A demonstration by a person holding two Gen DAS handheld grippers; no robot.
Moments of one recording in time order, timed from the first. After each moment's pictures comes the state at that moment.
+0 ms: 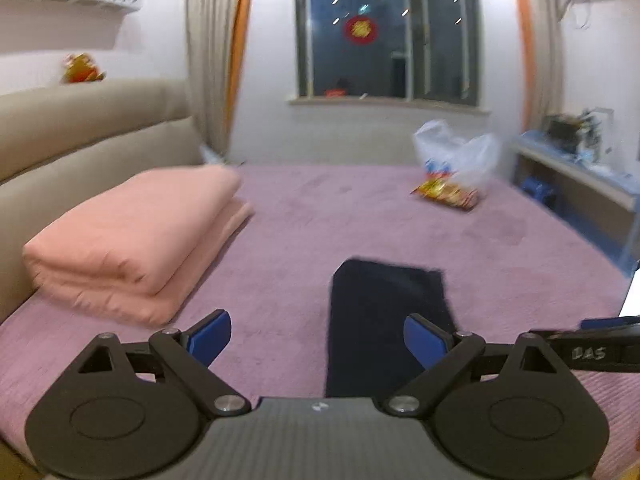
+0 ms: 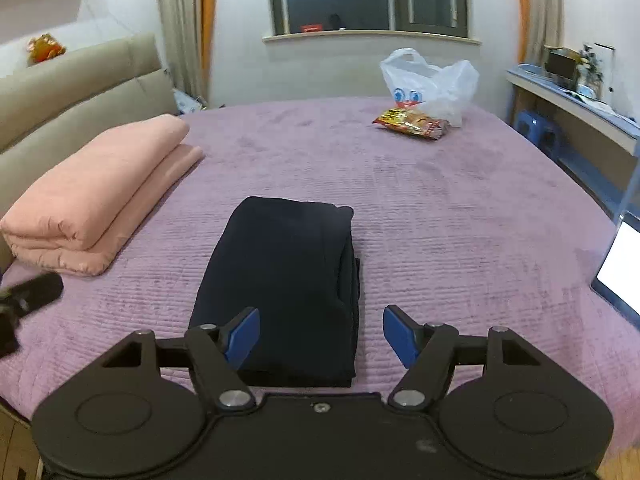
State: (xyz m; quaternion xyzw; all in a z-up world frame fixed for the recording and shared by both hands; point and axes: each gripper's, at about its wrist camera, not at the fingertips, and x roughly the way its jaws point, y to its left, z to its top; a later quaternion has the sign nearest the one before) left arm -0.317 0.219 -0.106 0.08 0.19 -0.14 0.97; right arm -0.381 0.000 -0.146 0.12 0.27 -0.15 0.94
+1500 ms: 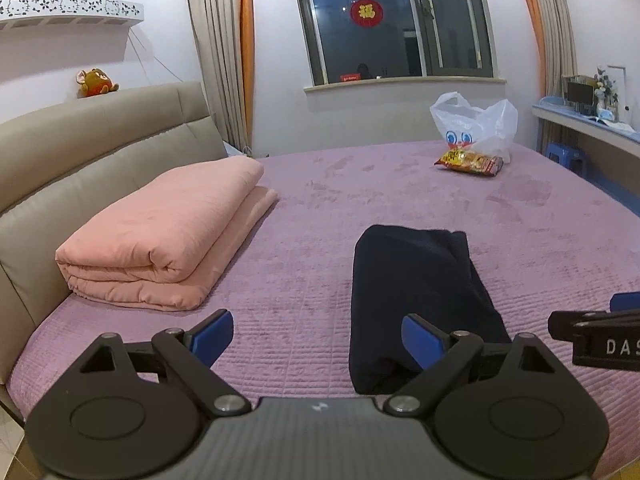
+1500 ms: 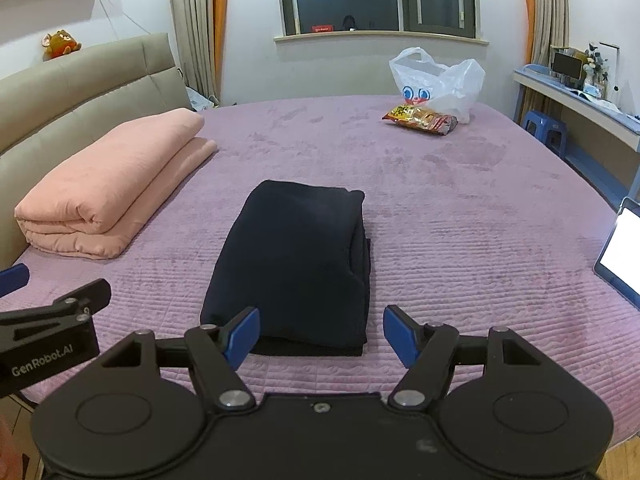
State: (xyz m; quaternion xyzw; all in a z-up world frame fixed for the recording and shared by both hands) left arm -0.338 0.197 -0.139 0.13 0.19 -0.10 0.97; right arm -0.401 0.008 -0.167 0.11 0.27 -0.12 0.95
